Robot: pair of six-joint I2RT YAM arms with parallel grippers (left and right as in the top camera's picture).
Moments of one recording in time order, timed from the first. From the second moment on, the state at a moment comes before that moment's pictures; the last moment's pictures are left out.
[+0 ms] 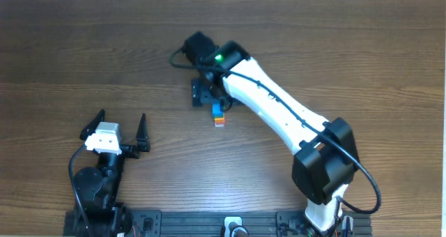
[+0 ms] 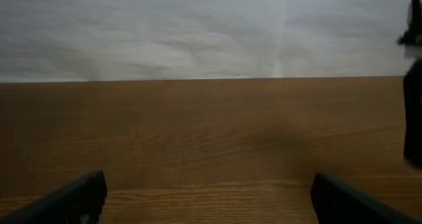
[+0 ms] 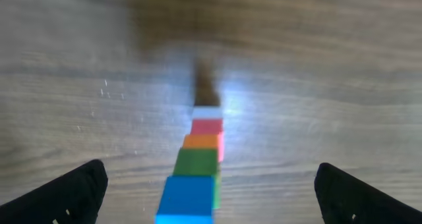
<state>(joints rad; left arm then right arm) -0.02 0.01 0.01 -0.07 0.07 -0.02 0.68 1.95 1.73 -1.22 0.06 0.63</state>
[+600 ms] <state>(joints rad) -0.02 0.01 0.01 -0.07 0.07 -0.02 0.28 1.48 1.48 -0.95 0.21 0.36</state>
